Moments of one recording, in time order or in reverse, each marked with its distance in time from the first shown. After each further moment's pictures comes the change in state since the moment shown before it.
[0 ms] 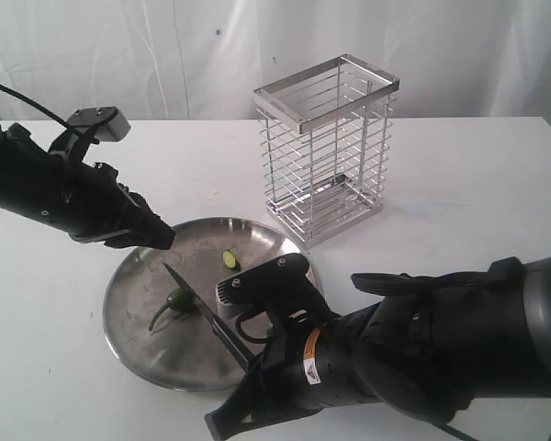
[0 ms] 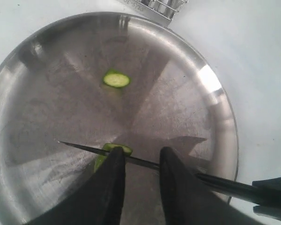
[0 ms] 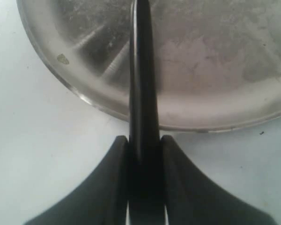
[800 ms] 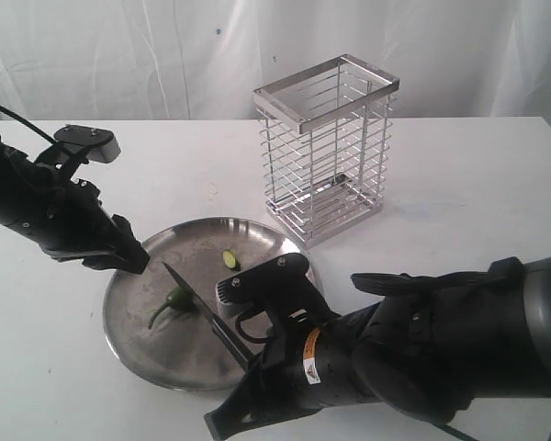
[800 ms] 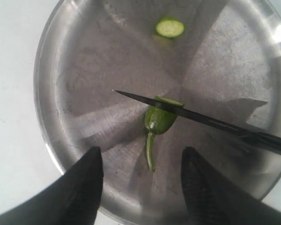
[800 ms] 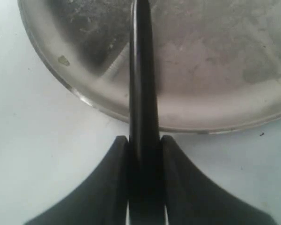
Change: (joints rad) left arm 0.000 -0.012 0.000 0.327 -0.017 -0.236; right arm 0.000 0.000 0.000 0.000 -0.002 0.000
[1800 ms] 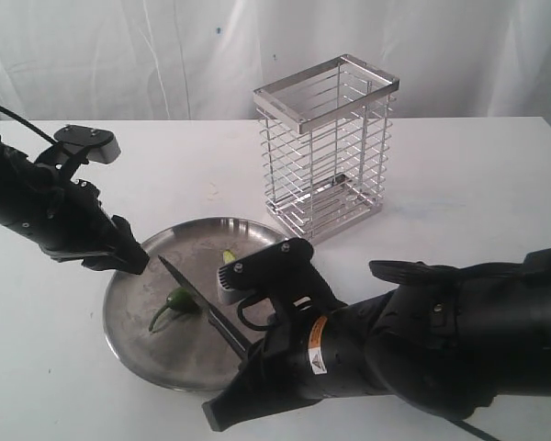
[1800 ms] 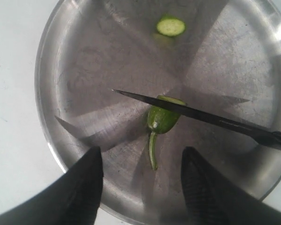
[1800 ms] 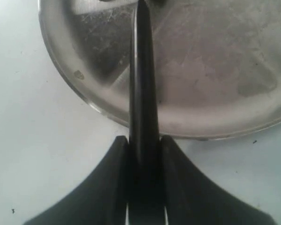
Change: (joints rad) left arm 0.000 0.000 0.000 0.011 0.001 0.001; right arm 0.000 -0.061 0.000 0.000 0.012 -0.004
